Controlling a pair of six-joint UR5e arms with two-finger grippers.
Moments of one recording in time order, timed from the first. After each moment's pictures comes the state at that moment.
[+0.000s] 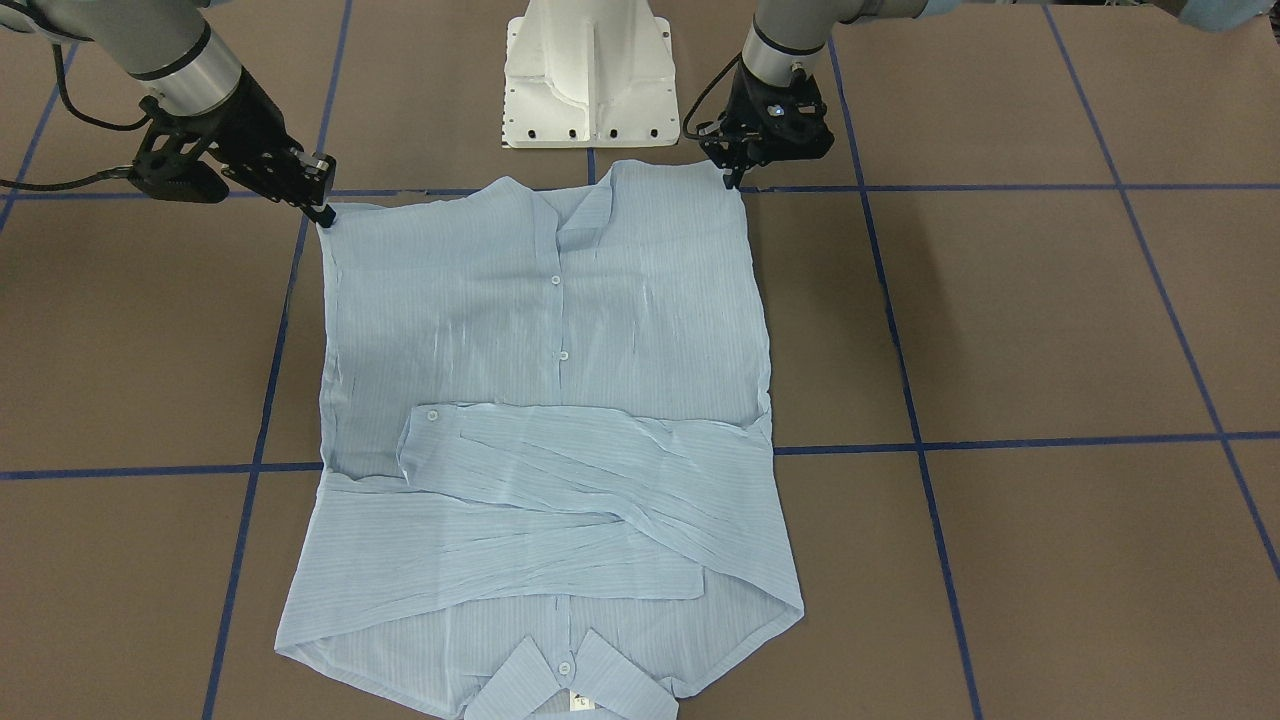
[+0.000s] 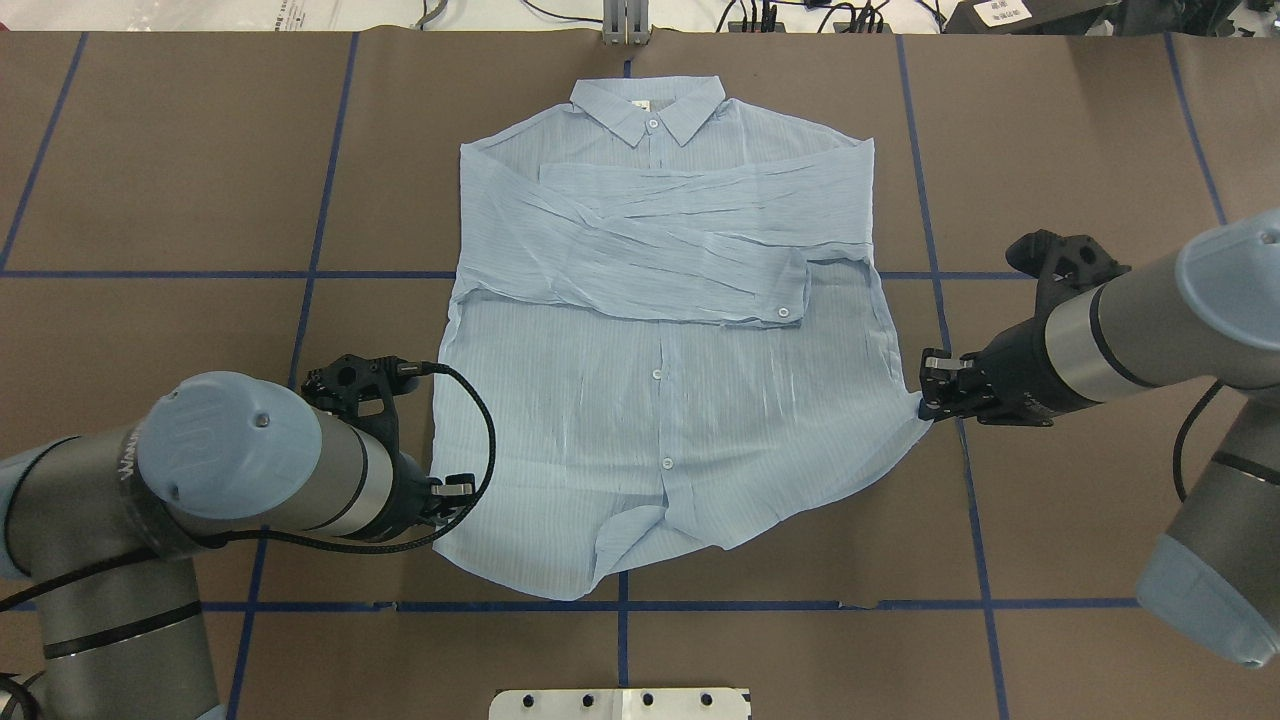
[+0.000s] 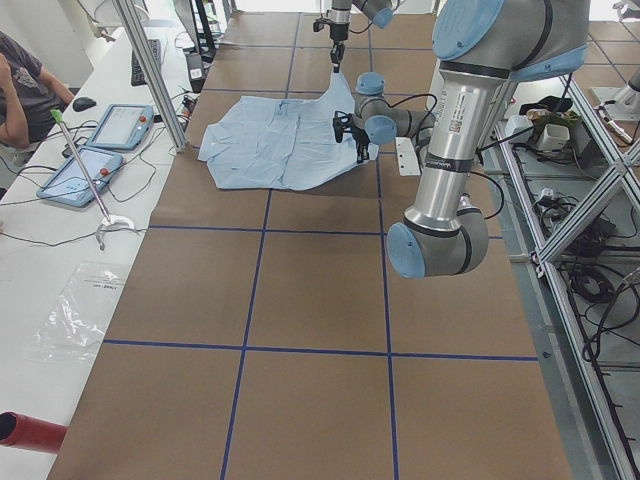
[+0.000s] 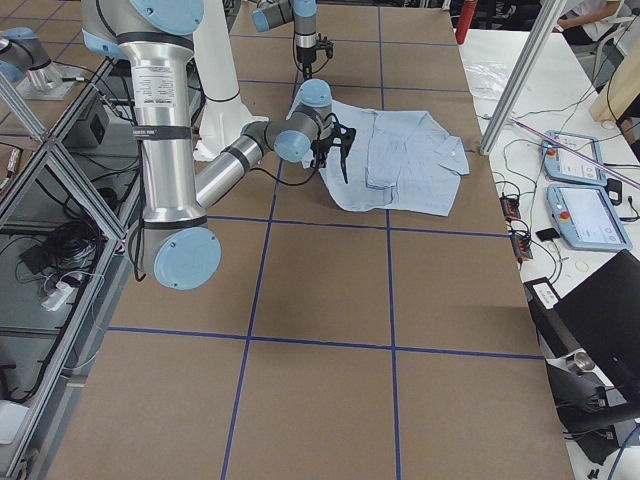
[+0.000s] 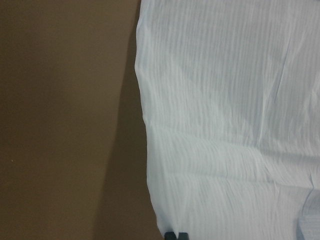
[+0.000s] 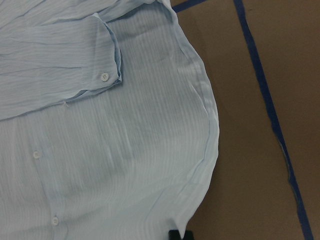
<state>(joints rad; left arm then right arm) -0.38 -1.88 -2.14 -1.57 -1.84 -1.48 0.73 -1.50 2.16 -1.32 2.12 1.45</state>
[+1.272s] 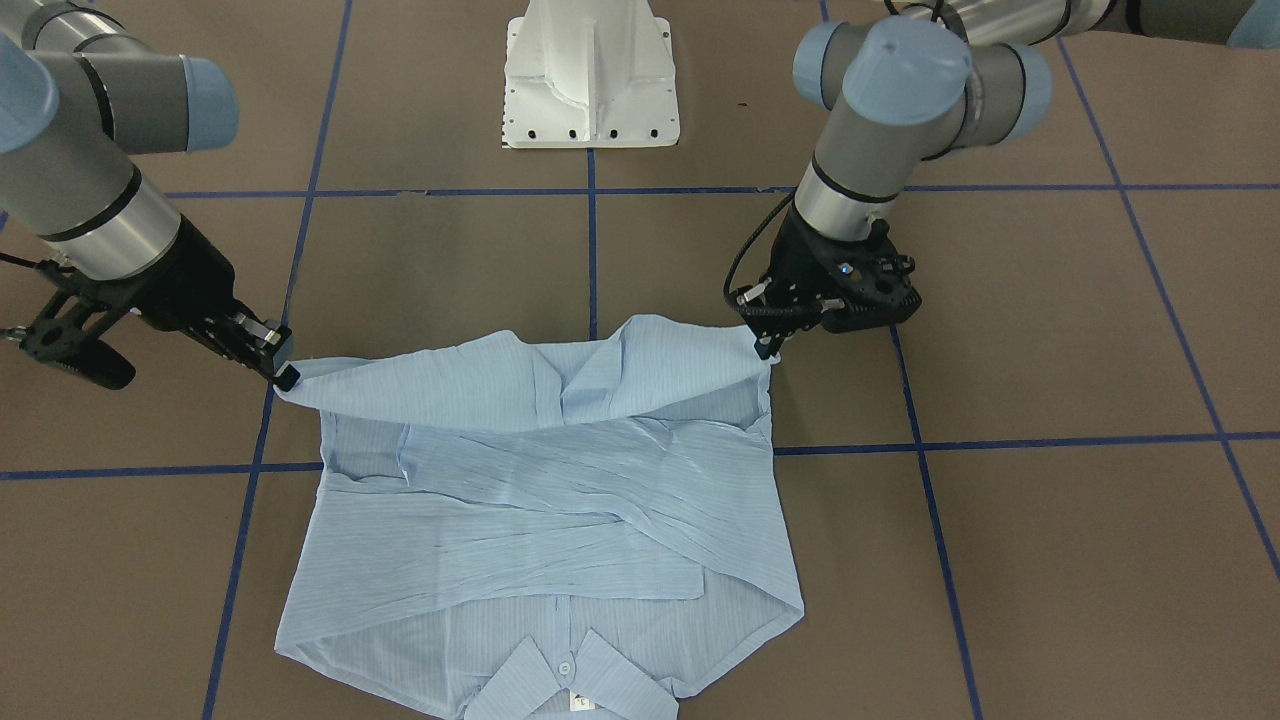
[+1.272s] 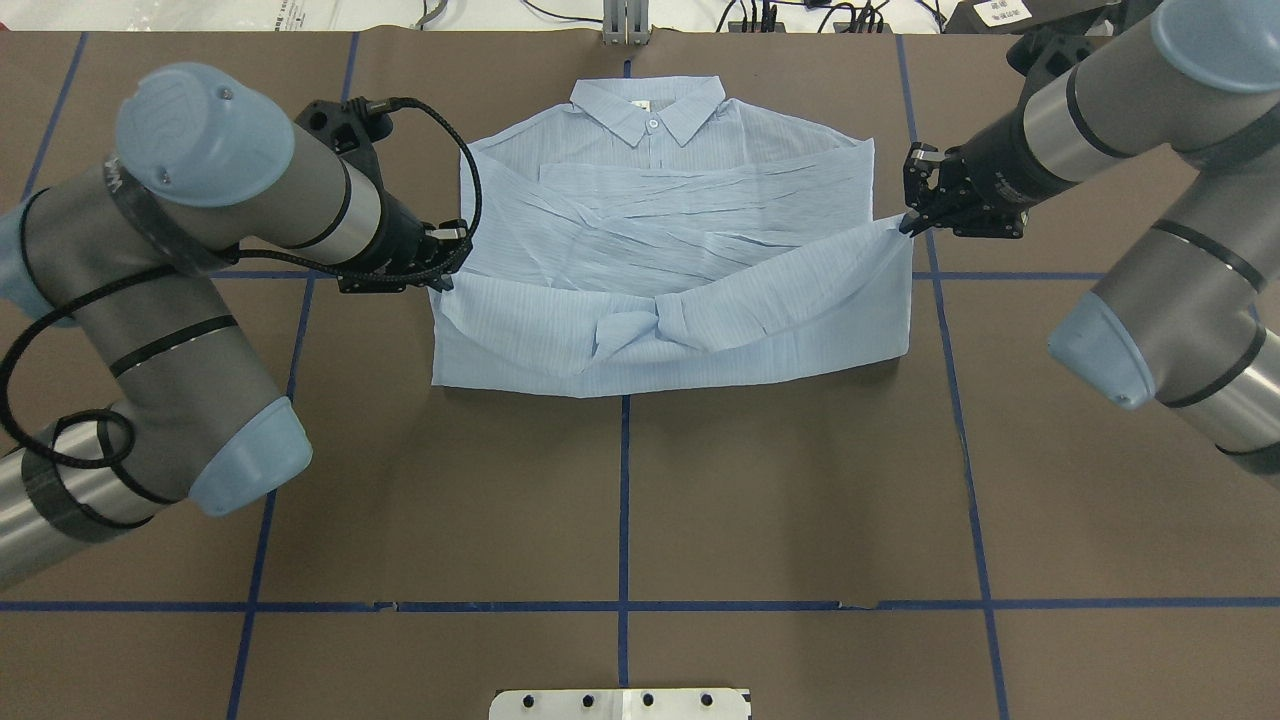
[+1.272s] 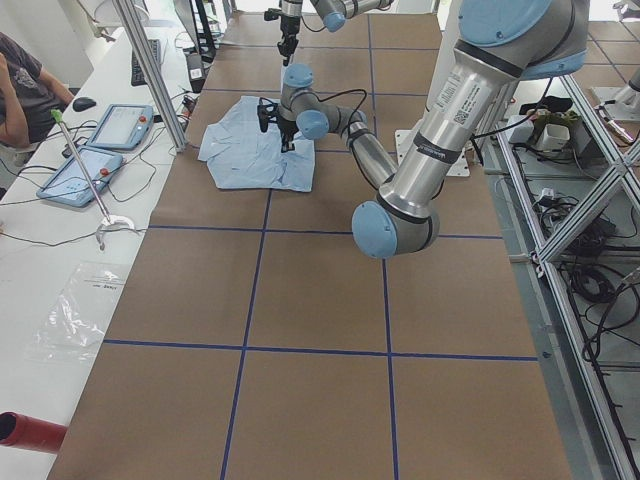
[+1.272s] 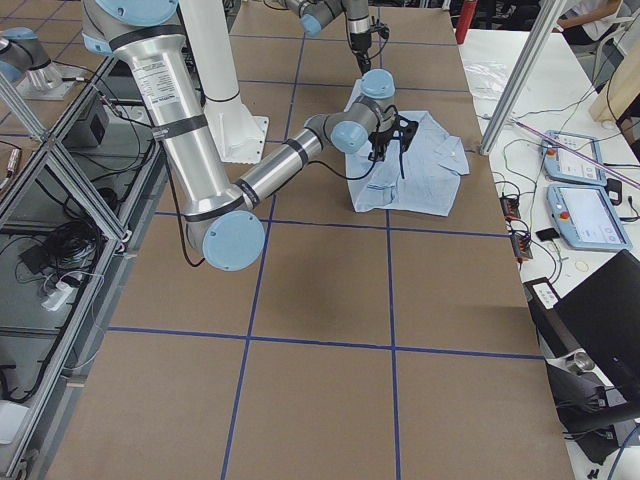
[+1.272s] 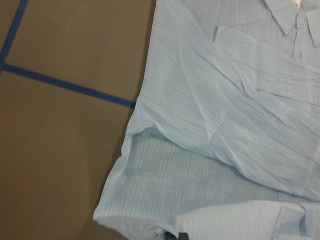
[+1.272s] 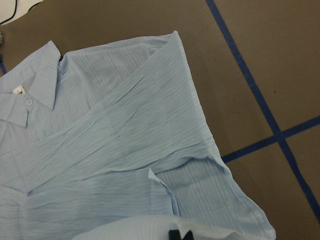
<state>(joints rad) -0.77 -2.17 -1.66 -1.82 -1.94 -1.39 0.98 -1.12 1.72 -1.32 2.18 1.41</state>
